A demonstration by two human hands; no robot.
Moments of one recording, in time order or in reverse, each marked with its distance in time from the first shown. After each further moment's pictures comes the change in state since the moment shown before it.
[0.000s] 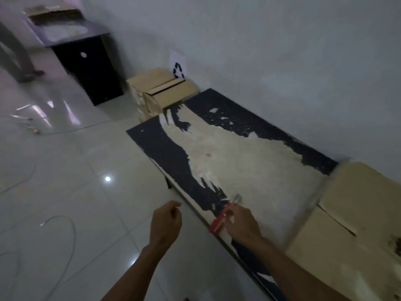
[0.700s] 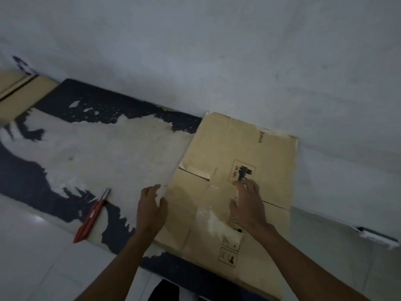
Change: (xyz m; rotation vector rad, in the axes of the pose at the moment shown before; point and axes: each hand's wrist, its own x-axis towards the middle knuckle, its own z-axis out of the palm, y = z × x) left_hand -0.097 0.213 0.256 0.075 -0.399 0.148; right_hand -0.145 0.314 -0.182 -0.037 0.359 0.391
